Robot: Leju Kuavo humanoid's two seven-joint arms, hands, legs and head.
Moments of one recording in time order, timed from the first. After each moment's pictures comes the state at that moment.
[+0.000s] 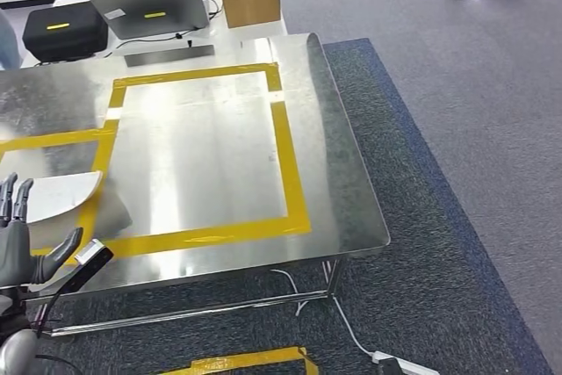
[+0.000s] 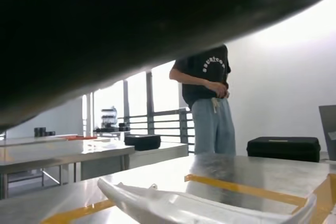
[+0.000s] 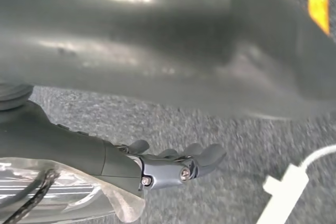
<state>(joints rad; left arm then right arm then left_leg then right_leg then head) 0.02 0.29 -0.06 -1.61 -1.25 0.52 0.04 -0.05 0.15 -0.89 -0.23 1.01 -0.10 -0.24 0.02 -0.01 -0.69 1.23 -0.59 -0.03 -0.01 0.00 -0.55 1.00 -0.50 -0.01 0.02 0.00</state>
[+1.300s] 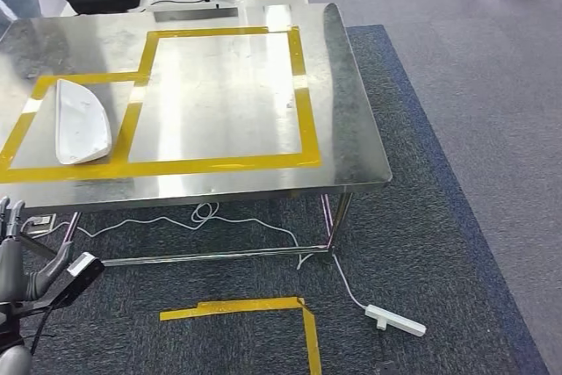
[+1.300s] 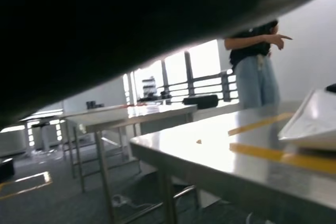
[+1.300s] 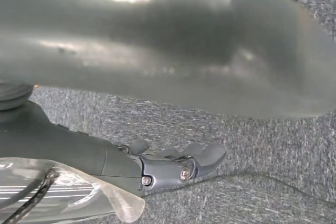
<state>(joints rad) 0.10 0.28 0.01 -1.56 -1.22 0.49 0.07 -0.05 0.14 -0.89 -0.23 1.05 -0.09 -0.19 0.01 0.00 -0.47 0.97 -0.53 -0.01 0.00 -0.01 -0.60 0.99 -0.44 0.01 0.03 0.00</state>
